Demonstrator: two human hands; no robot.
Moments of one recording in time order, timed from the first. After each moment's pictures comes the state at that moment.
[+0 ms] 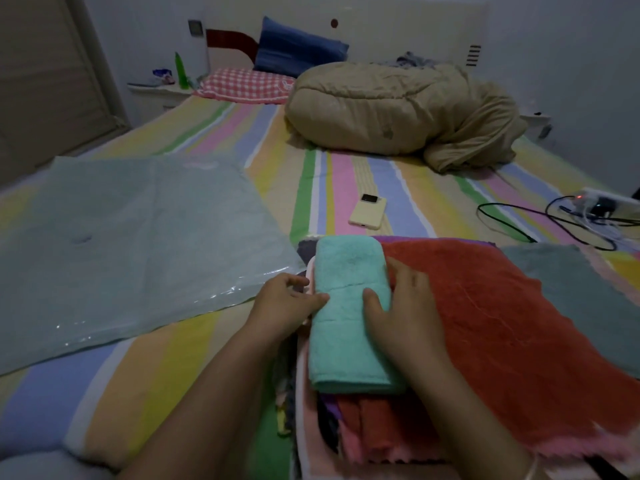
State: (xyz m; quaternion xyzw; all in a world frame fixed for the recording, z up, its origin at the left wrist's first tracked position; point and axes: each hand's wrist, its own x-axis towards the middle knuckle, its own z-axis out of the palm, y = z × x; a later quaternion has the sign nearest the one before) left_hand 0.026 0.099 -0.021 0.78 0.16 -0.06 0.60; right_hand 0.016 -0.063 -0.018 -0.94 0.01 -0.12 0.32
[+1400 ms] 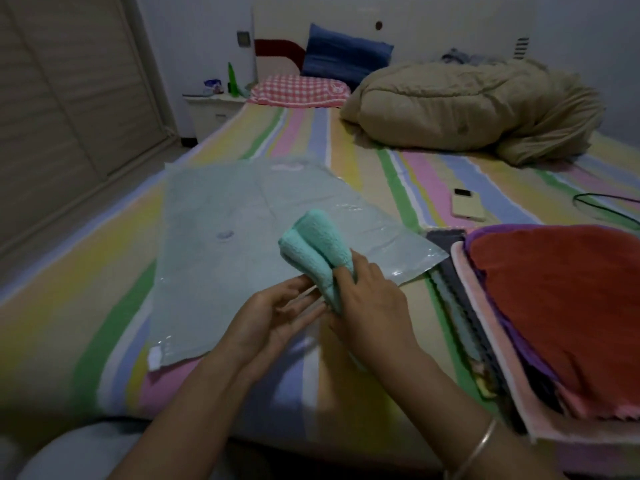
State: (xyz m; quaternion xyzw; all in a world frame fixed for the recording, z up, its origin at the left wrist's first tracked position) left_hand -0.059 0.342 -0.015 0.41 0.12 -0.10 0.90; right_hand -0.035 0.205 -0.024 -0.97 -0.17 -0.17 0.03
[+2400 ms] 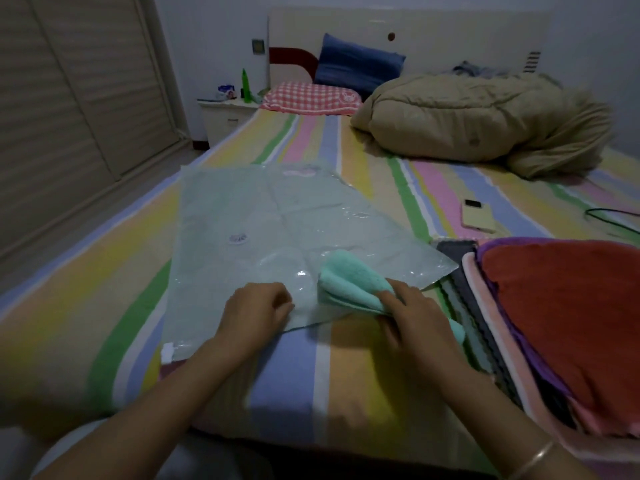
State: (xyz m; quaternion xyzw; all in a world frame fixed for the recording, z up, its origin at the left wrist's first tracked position) left_hand -0.019 0.413 -0.069 0.97 -0.02 0.16 0.18; right_hand -0.012 0.147 -0.065 -0.94 -0.25 -0.22 0.12
